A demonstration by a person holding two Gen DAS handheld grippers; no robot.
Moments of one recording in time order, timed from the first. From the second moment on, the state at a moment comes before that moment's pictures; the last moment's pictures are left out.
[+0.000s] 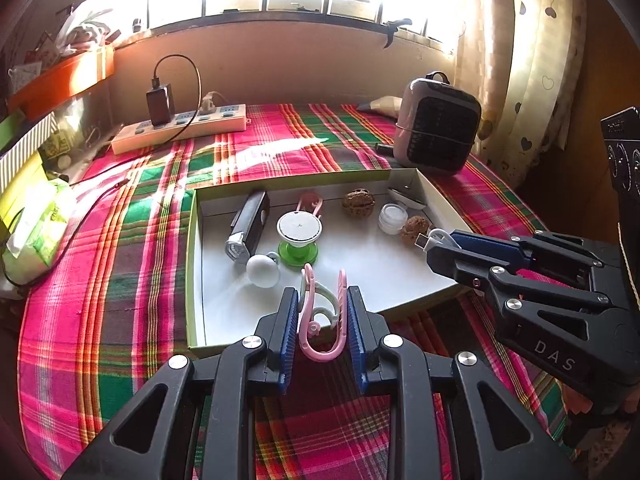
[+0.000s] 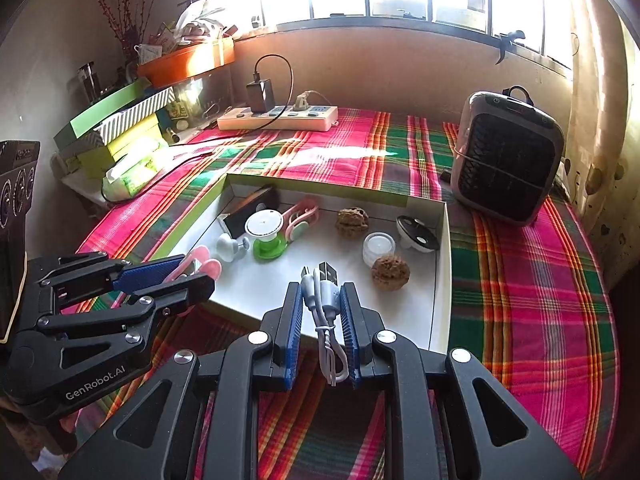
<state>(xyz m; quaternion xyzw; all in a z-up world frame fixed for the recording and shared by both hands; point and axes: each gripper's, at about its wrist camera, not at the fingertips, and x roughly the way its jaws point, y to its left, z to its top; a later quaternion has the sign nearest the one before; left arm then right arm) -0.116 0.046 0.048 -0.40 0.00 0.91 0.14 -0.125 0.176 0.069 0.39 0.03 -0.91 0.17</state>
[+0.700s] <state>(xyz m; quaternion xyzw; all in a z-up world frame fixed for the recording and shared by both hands) -0.151 0.048 0.028 -0.42 0.00 0.90 0.13 -0.185 0.169 0.049 0.42 0.02 -0.89 0.18</state>
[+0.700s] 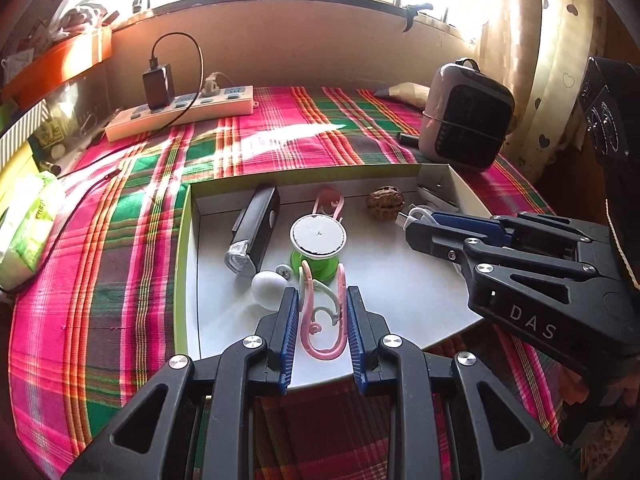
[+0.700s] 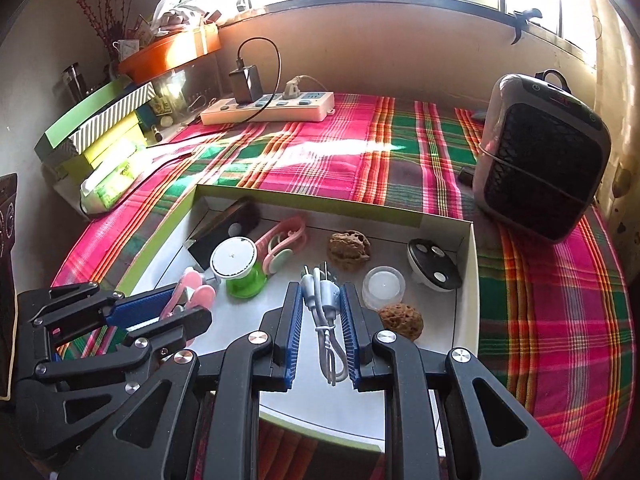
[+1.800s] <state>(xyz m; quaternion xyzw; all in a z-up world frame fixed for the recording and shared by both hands) -0.159 0.052 0.016 -0.44 0.01 0.89 0.13 -0.197 0.162 0.026 0.44 0.05 -0.88 0.17</state>
